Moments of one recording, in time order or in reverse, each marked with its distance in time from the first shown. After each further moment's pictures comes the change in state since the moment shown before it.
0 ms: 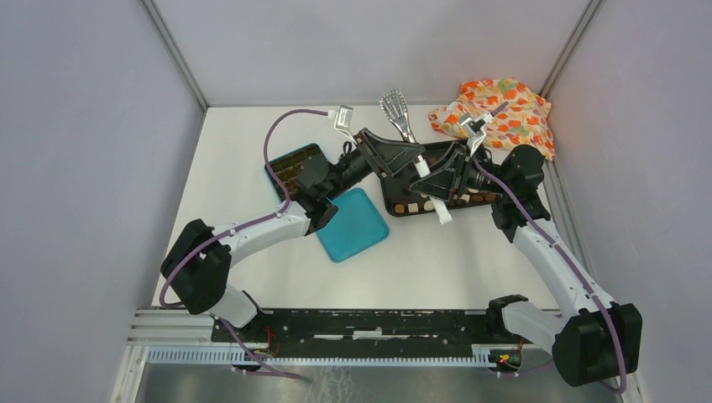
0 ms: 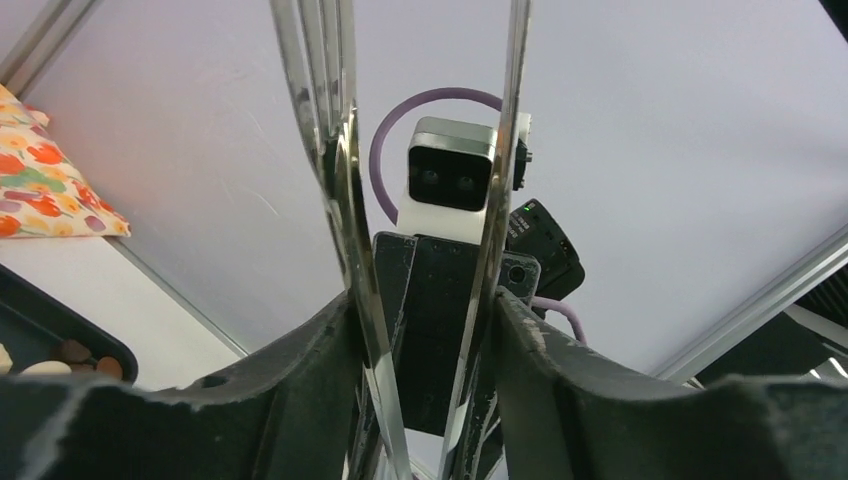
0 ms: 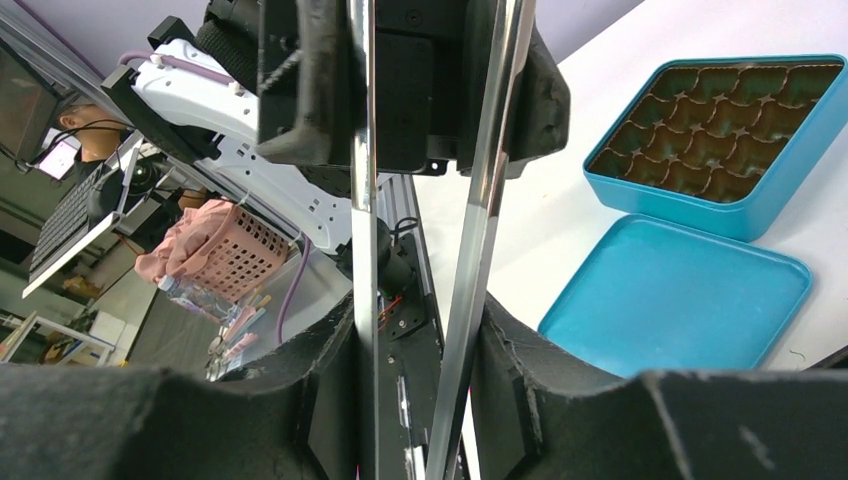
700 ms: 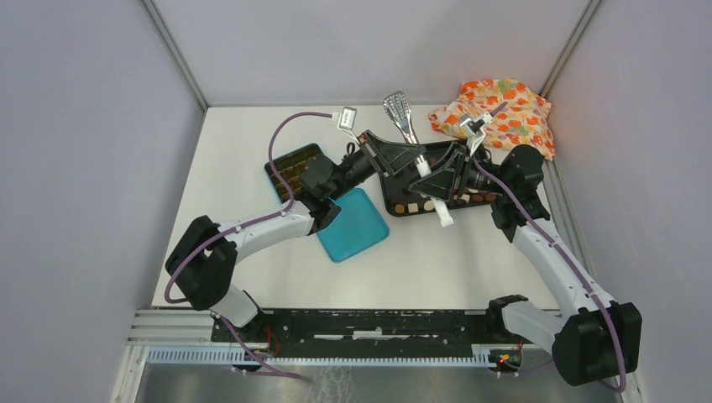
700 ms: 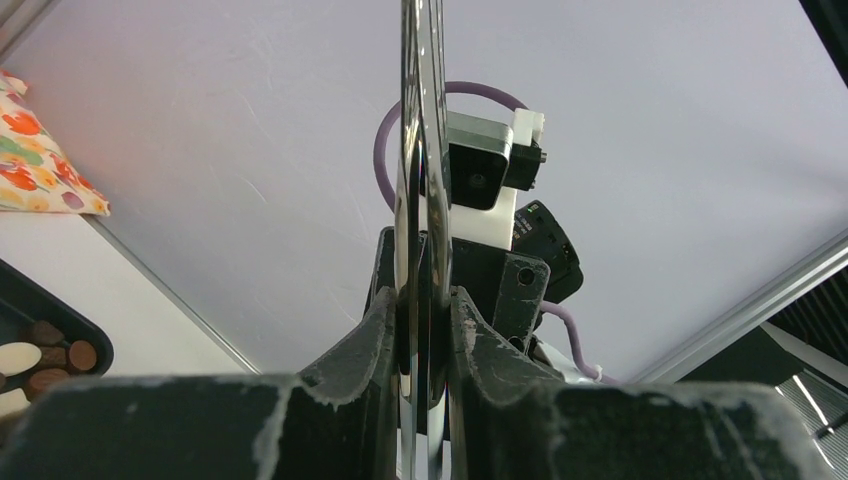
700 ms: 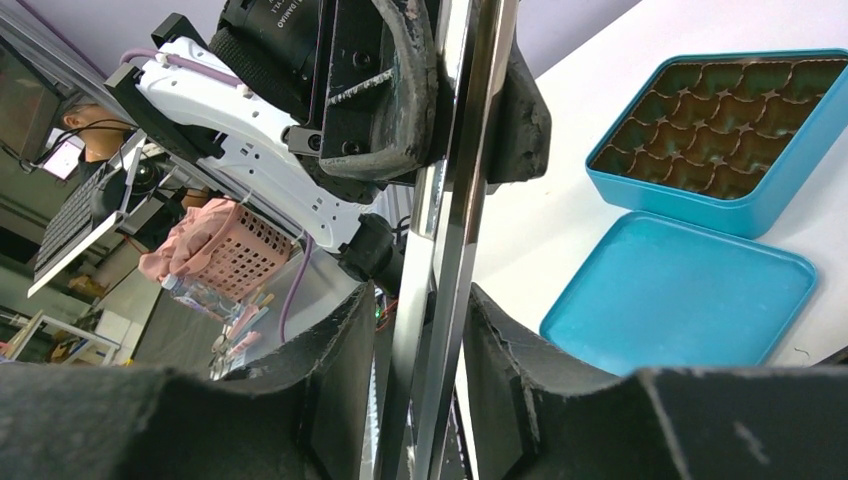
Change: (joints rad) left arm -0.003 0.035 0.003 0.016 -0.003 -0.076; right arm 0.000 0.004 -0.002 0.001 -0.008 0.003
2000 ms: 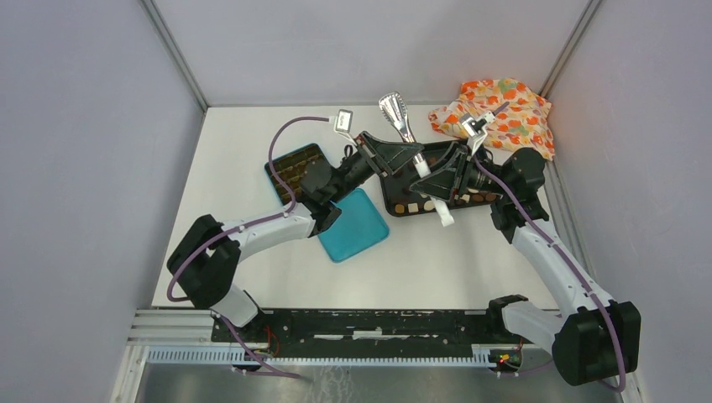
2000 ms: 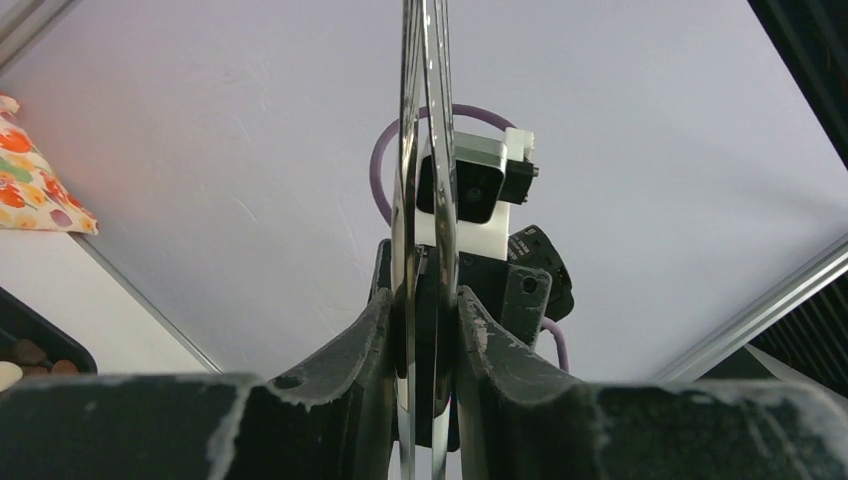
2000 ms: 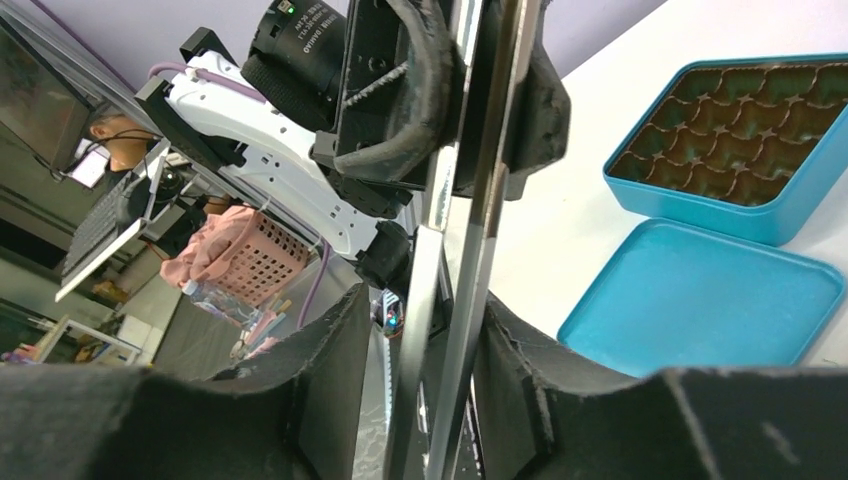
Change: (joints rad) left arm -0.002 0.011 -0.016 0.062 -0.045 -0.026; right arm 0.000 0.001 -0.018 0.084 -0.004 0.087
